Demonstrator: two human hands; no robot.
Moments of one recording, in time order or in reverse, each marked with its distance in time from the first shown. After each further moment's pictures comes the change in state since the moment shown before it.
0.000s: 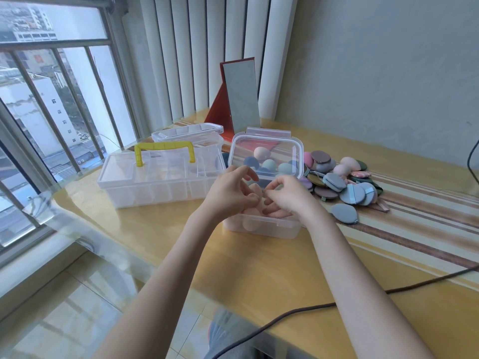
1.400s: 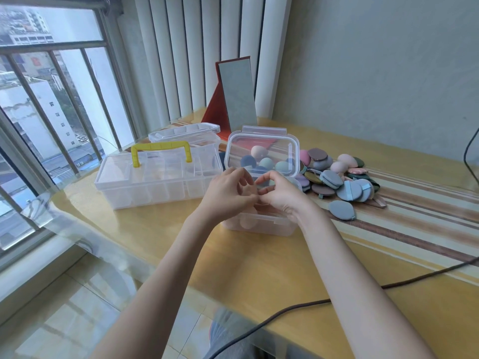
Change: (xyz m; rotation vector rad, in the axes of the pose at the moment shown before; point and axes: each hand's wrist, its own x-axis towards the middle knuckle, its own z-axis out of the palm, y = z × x) left_hand -0.003 0.001 0.002 0.086 0.003 -0.007; right_hand 0.005 0.006 0.007 0.211 -0.121 -0.044
